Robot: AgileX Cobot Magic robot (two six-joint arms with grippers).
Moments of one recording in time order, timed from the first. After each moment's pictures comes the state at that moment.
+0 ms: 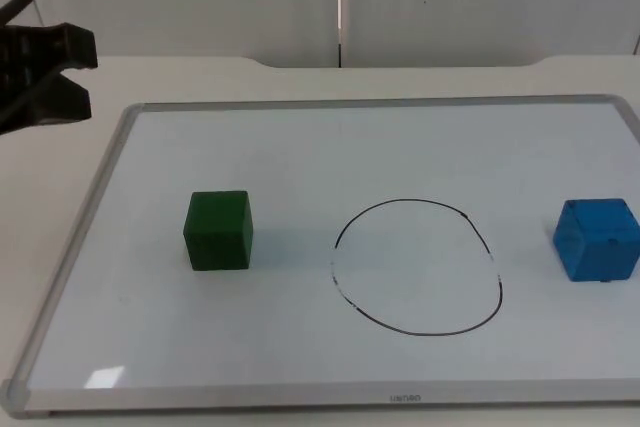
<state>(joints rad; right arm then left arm) 0.03 0.00 -0.52 0.01 1.08 -0.03 -0.05 1.43 -0.62 -1.58 0.33 1.35</state>
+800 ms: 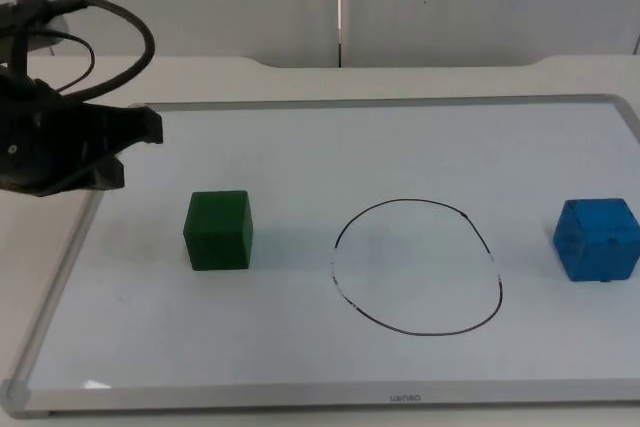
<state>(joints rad) 0.03 0.00 -0.52 0.01 1.08 -0.03 -0.15 1.71 -0.72 -1.62 0.14 1.35</state>
